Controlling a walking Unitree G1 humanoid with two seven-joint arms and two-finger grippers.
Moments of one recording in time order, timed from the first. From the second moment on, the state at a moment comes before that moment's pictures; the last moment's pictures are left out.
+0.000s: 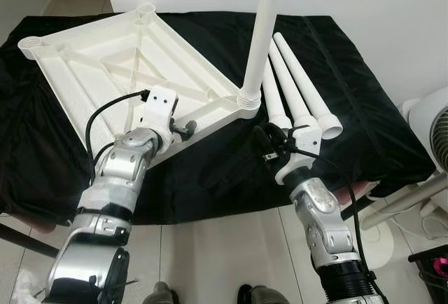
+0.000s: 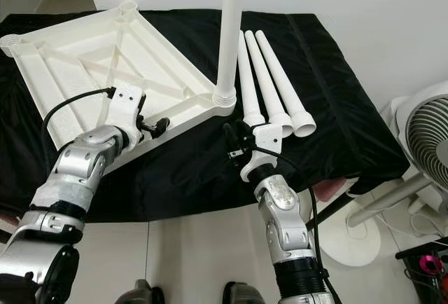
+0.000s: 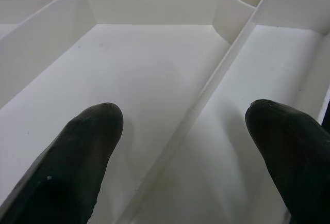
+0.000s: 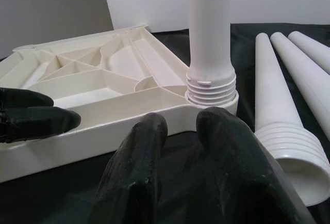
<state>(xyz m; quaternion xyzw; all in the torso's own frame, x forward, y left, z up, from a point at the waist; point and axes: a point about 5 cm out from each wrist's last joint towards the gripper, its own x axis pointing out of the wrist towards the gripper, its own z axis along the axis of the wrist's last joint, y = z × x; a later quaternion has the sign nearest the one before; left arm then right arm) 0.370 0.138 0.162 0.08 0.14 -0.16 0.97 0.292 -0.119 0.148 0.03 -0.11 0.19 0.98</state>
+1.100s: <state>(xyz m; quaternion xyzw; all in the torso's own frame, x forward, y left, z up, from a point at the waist) 0.386 0.142 0.151 0.08 0.17 -0.11 0.98 0.296 -0.116 0.150 0.04 -0.11 0.18 0.98</state>
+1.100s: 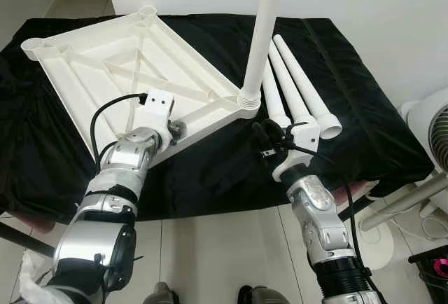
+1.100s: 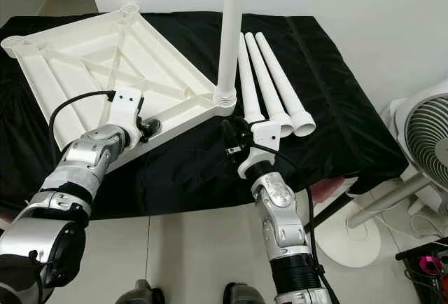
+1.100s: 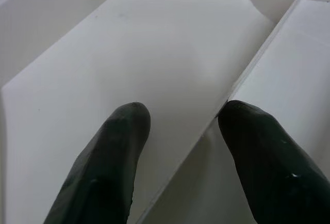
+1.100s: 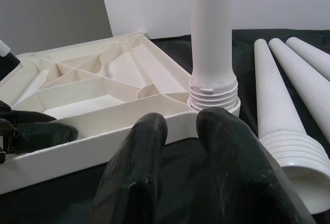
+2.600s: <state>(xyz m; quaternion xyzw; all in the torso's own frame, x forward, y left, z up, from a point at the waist) 0.344 0.109 0.199 0.00 -0.08 -0.23 0.97 0.319 -0.152 0.152 0.04 -0.12 0.07 0.99</state>
